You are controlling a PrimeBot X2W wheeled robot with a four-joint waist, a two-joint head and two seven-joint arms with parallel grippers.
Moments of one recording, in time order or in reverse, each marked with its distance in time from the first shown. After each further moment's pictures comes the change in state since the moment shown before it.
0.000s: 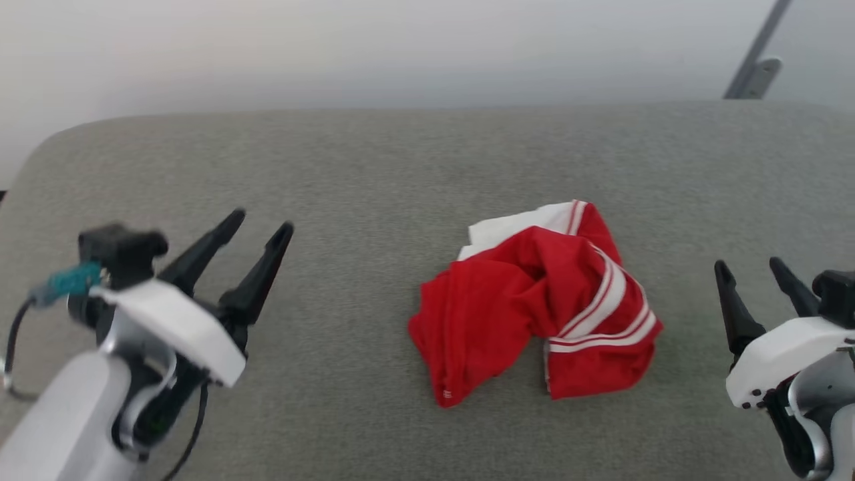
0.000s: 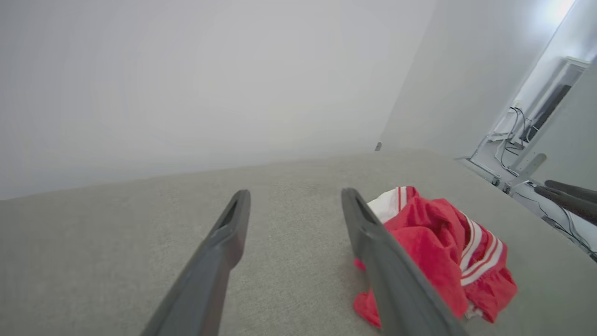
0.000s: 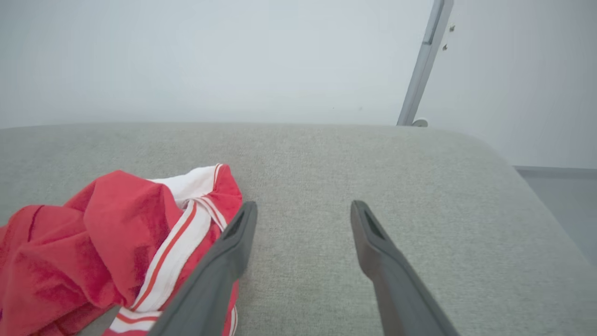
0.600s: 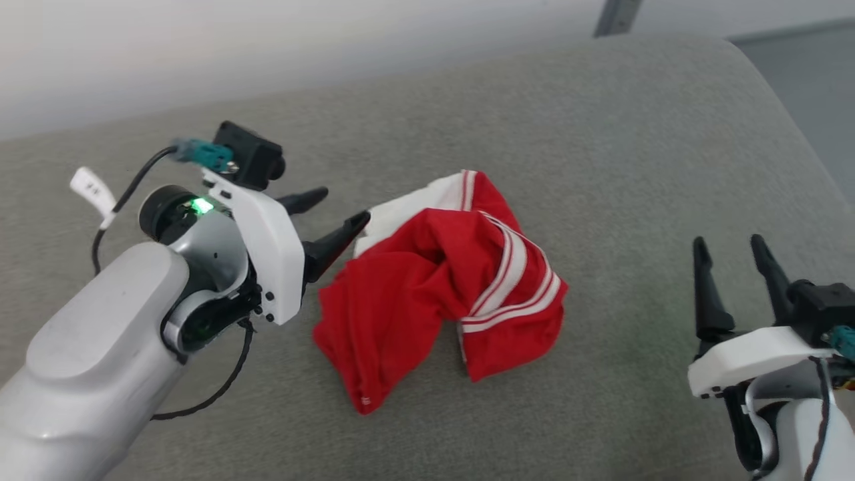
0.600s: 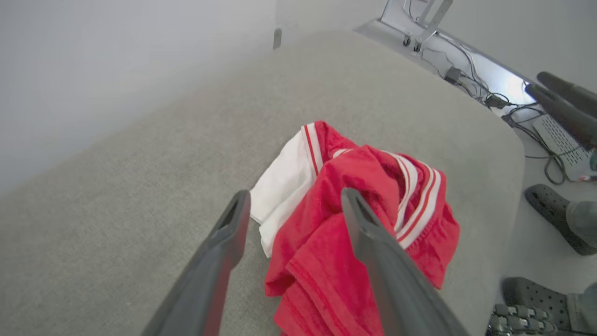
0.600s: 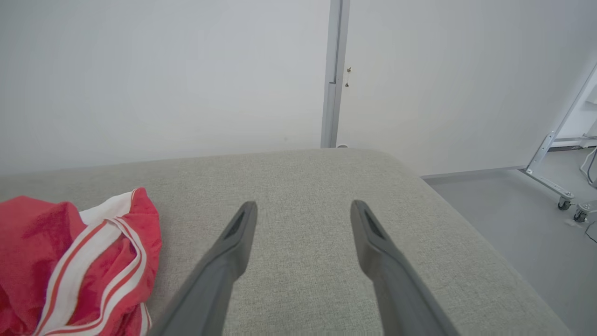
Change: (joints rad) left arm -0.450 0.041 -0.404 0.159 -0.165 0.000 0.323; right arm -0.031 0.125 -0.024 0.073 -0.133 0.000 -0.327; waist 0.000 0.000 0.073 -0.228
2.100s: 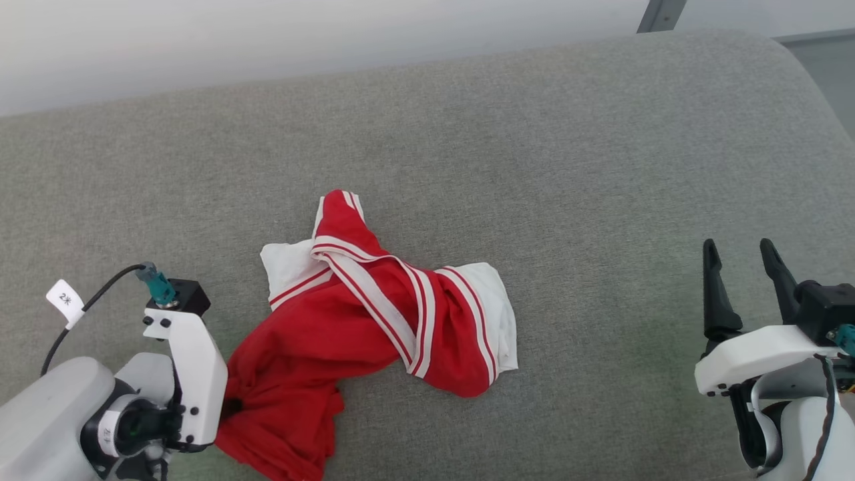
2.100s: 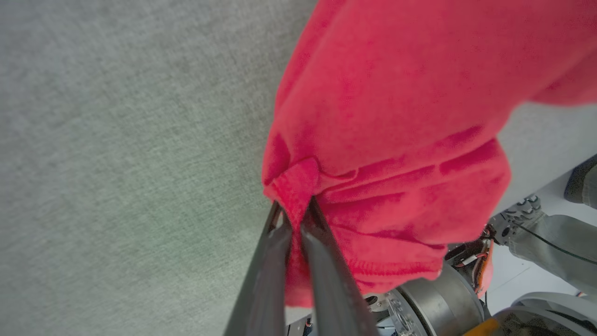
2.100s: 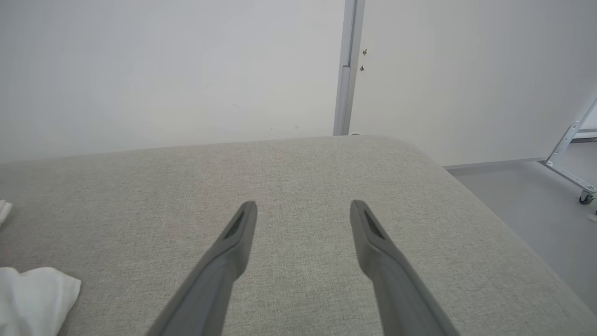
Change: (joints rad) left arm 0.214 0.240 -0.111 -0.037 -0.261 0.272 0.456; right arm -0.025 0.010 -0.040 0.067 -0.014 0.000 -0.024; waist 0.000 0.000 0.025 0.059
